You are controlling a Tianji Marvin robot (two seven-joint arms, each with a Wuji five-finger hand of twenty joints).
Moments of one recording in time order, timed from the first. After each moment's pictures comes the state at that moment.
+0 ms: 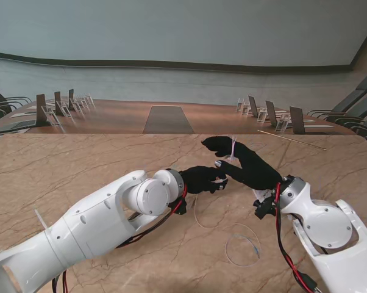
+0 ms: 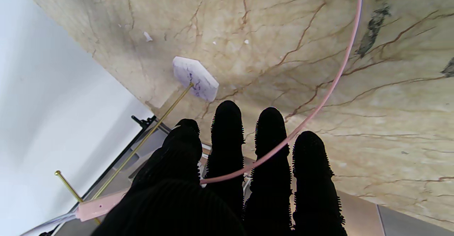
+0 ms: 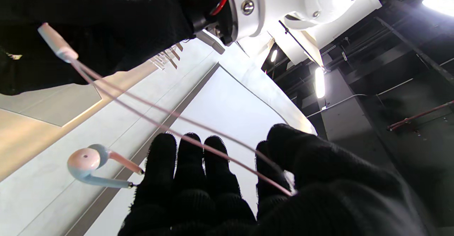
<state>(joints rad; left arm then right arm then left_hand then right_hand) 0.92 -1.20 -0.52 -1.42 0.28 0.19 -0.24 -1.62 -1.05 1.42 -1.81 -0.08 -0.46 0.35 1.21 -0.01 0.13 -0.04 0.34 0.00 1.00 0.84 0.74 0.12 0.74 0.98 0.52 0.25 0.85 0.90 0.11 0.24 1.16 0.77 0.69 -0.14 0.71 0.17 0.11 0.00 0.64 0.31 0.24 0.21 0.59 0.29 0.28 0.07 0.40 0.28 0.12 -0.02 0.83 0.21</state>
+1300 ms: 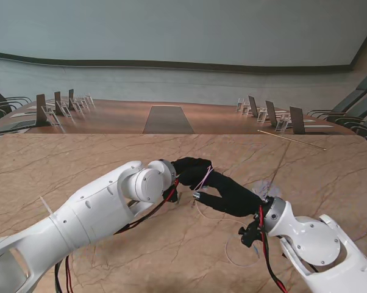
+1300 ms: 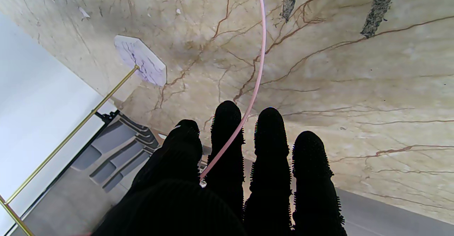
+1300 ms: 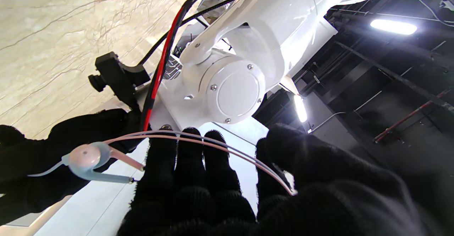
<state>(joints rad) 0.84 -1.24 -0.49 -1.22 0.27 0.16 -0.21 -1.68 -1.02 1.31 -1.87 0.02 -0.46 0.46 1.21 -0.01 0.13 -0.04 0.34 0.00 1.01 0.87 0.74 0.12 0.75 0.99 0.52 0.24 0.89 0.91 0.11 0.24 1.16 0.77 0.69 -0.14 0.73 0.17 0.11 0.00 0.74 0.31 0.31 0.20 0.59 0.29 0.33 0.07 0.40 0.28 0.17 -0.02 0.83 0.21</state>
